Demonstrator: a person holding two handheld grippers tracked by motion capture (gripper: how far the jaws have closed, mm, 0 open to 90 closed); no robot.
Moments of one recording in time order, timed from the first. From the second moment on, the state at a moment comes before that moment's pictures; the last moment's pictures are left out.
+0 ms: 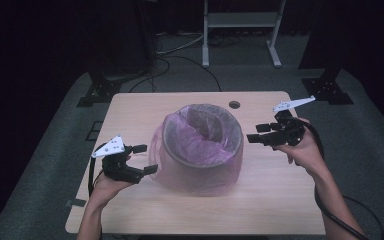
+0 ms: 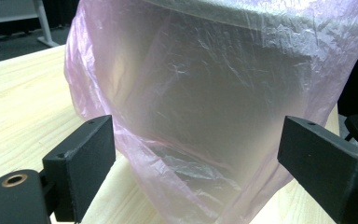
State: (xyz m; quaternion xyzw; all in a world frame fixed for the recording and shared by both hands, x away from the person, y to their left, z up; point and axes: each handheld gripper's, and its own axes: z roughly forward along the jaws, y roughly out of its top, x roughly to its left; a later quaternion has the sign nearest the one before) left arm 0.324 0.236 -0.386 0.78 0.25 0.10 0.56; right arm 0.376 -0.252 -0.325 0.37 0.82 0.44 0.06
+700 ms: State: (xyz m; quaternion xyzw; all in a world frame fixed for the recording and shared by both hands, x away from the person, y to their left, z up) left arm 0.321 0.247 -0.389 0.78 0.26 0.10 0.56; right arm 0.342 -0.279 -0.382 0.40 0.80 0.44 0.07
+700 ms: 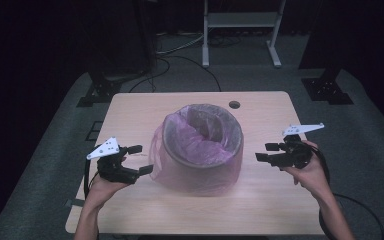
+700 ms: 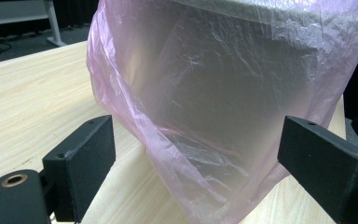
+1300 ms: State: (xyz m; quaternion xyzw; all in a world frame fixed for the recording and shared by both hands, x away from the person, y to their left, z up) left arm 0.318 0.247 -0.394 0.79 0.26 0.10 0.55; right arm 0.302 -0.305 -0.420 0.44 0.77 0.46 0.08
